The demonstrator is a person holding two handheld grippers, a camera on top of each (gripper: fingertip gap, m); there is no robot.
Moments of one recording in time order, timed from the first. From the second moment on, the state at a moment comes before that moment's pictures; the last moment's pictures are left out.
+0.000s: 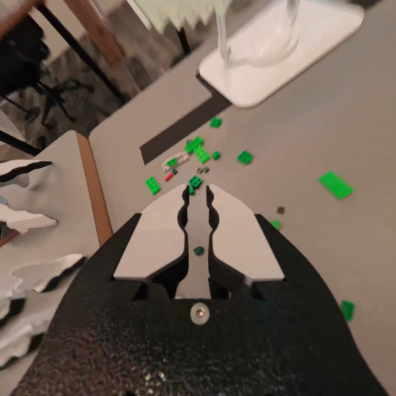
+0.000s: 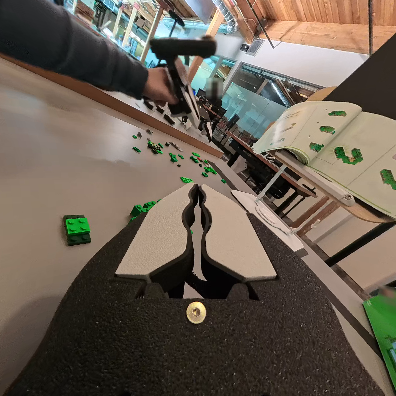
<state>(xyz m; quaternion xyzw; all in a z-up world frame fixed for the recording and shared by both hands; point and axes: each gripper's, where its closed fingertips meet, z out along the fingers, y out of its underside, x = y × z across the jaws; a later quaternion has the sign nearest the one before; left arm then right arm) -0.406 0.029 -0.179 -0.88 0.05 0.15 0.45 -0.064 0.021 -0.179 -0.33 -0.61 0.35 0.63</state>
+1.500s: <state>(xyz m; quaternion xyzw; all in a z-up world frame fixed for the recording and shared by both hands) -0.373 -0.104 -0.154 -0.62 -0.21 0.26 0.71 -0.058 0.032 -0.167 -0.33 -0.57 0.34 0.67</state>
